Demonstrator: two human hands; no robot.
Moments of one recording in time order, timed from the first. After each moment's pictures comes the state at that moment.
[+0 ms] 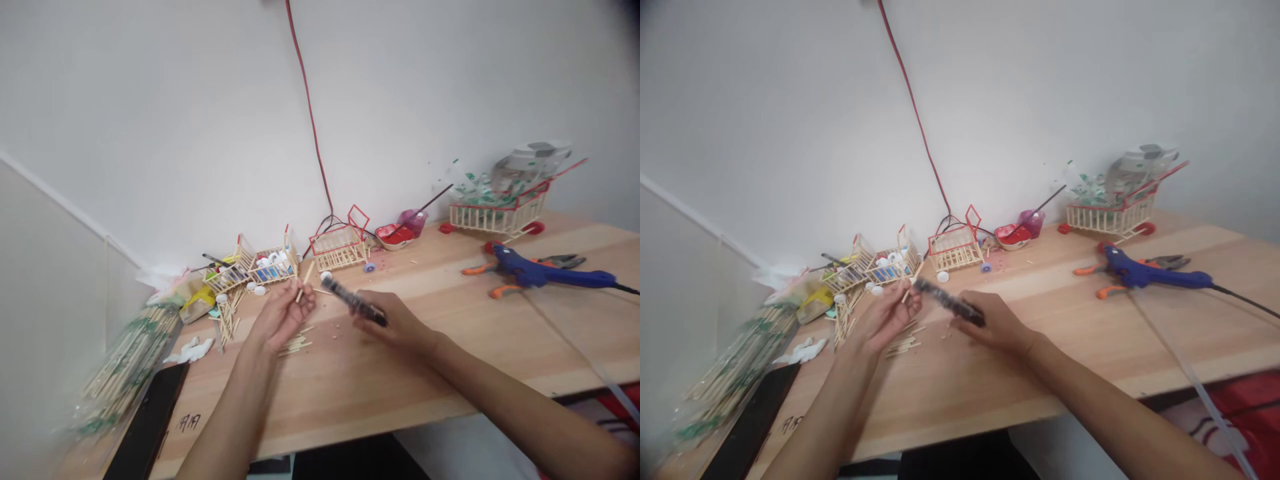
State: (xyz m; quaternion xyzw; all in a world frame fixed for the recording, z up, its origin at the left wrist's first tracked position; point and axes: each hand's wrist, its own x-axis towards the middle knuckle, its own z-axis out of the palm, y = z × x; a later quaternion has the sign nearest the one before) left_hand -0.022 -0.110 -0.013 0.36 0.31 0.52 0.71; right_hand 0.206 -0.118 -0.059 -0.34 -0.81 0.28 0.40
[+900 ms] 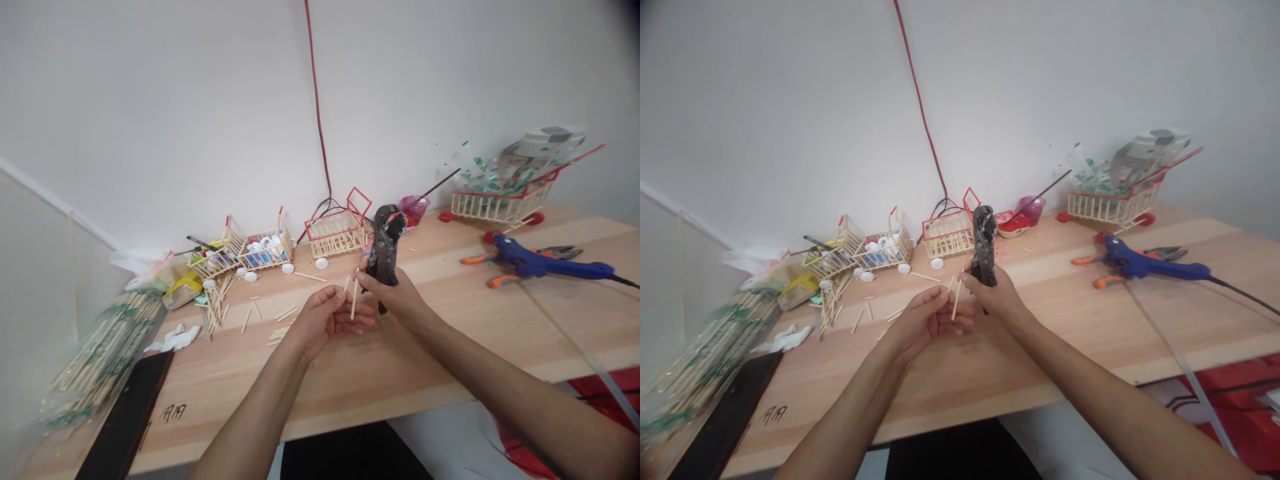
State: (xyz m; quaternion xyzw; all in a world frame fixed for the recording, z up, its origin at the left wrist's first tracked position) left_hand 0.030 -0.127 -0.051 0.42 0.32 0.37 0.77; right_hand 0.199 -0.100 -0.064 -0.46 -0.56 0.42 0.55
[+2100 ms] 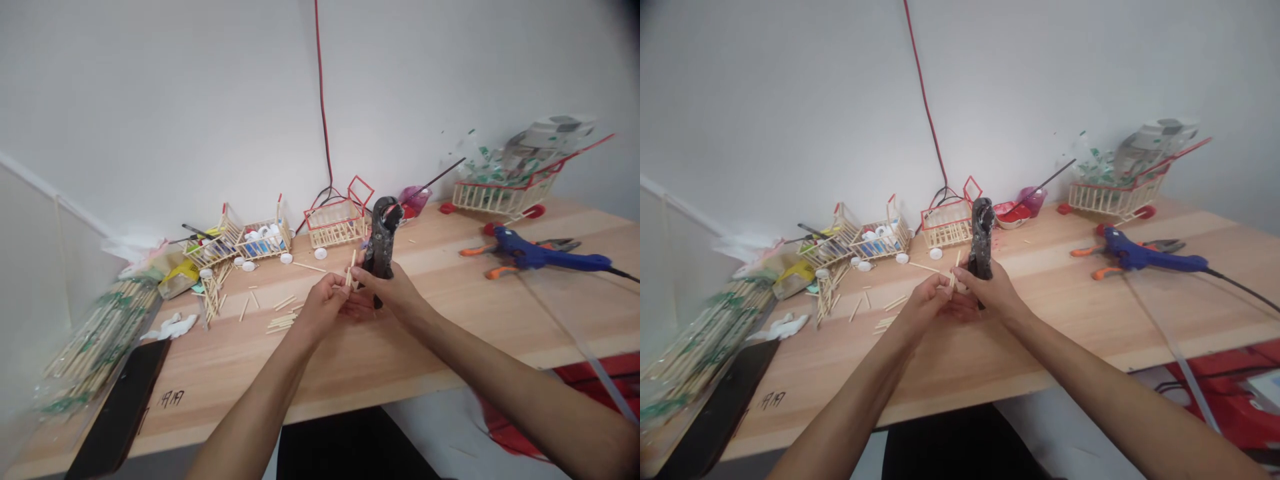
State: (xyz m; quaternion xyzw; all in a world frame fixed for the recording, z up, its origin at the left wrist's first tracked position) left_hand 0.038 -0.131 -0.056 0.52 0.36 0.40 0.67; right_hand 0.191 -0.106 -0.065 -0.44 -0.55 0.46 0.54
